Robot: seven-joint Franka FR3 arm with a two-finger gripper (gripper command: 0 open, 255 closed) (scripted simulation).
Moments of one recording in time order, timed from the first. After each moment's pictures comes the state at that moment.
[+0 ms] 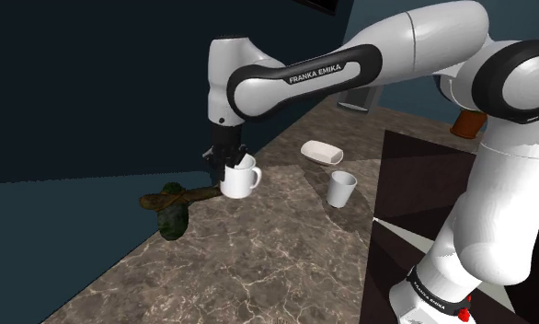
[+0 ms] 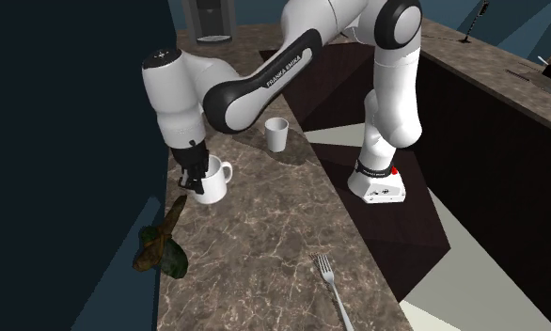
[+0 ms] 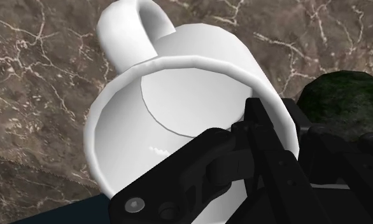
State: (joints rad) arm 0.23 0.23 0.36 -1.78 -0.09 1.99 0.66
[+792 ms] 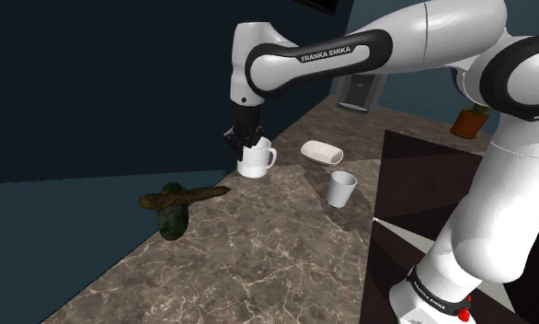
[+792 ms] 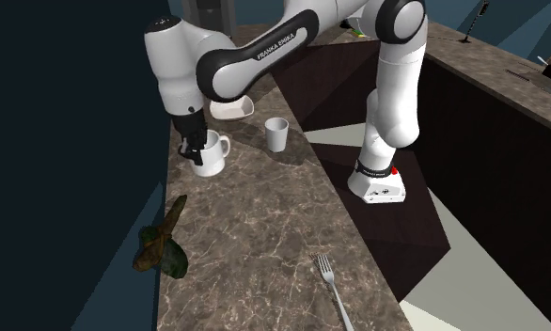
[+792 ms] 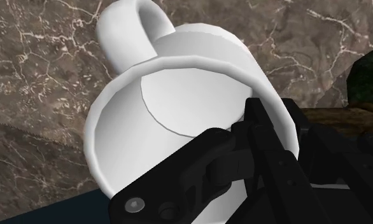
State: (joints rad) arm 0.14 0.16 0.31 -1.78 -0.06 1.94 0.51
